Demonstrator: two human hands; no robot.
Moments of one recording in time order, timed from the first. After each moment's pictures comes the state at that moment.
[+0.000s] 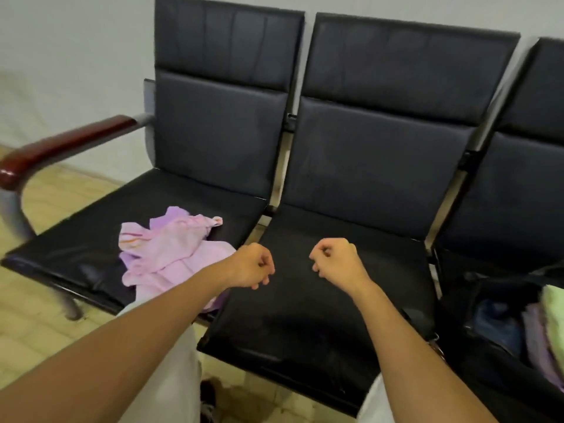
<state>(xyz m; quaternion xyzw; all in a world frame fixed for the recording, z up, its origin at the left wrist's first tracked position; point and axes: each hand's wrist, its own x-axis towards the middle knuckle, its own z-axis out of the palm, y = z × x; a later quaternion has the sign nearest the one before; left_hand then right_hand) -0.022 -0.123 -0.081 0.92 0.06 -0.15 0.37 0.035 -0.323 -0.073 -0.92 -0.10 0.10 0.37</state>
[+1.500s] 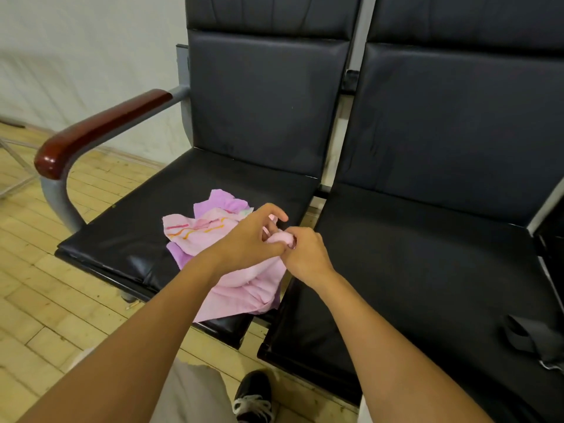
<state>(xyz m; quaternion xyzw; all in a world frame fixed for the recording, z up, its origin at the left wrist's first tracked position) -0.016 -0.012 -0.102 0.92 0.04 0.04 0.38 0.032 -0.138 -0.141 -0.86 -0.20 0.13 0.46</state>
